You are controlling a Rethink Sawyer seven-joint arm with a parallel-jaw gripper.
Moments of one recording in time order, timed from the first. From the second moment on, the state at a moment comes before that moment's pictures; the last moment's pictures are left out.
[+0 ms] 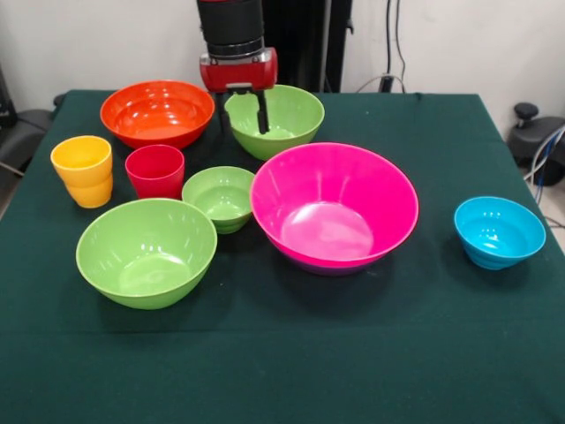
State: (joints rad) arm -0.77 -0.62 0.32 2.06 -0.68 0.08 1.96
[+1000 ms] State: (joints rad) arm -0.81 -0.60 0.32 2.04 -0.70 0.08 1.96
